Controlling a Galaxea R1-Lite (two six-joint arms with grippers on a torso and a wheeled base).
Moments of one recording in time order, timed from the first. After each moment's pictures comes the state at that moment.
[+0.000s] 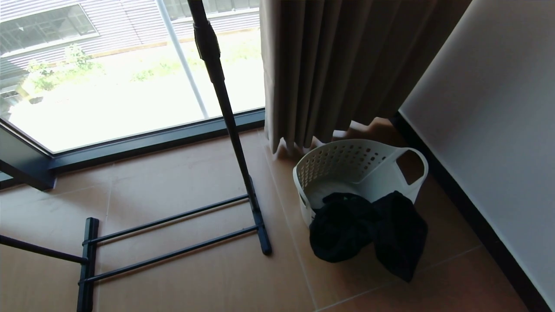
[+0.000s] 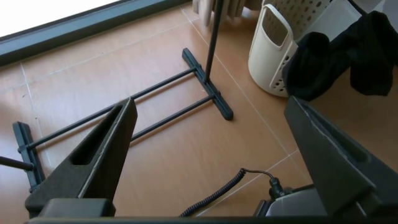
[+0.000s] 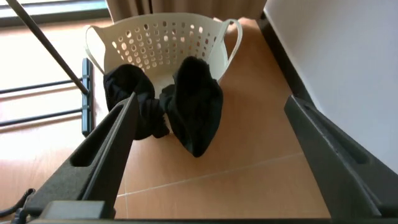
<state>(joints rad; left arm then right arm) -0.01 0.00 -0.01 0.06 -0.22 0.07 0.00 0.00 0.00 -0.03 0.01 -0.03</state>
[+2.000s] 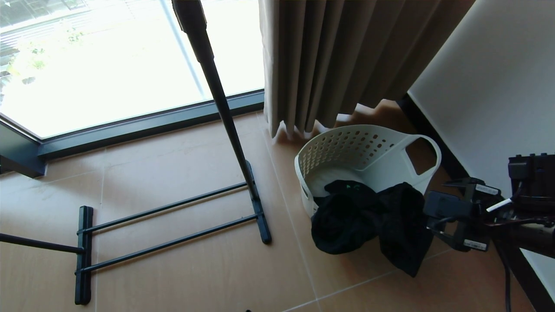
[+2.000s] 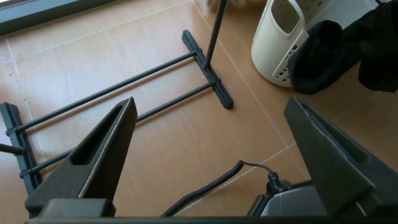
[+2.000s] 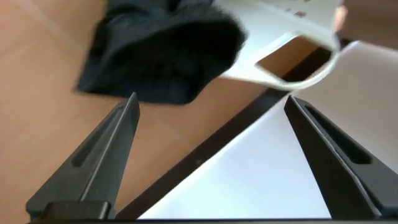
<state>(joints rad) -0.01 0.00 0.00 0.05 -0.21 0.05 0.14 1.55 -0.62 -0.33 -0.13 -1.16</state>
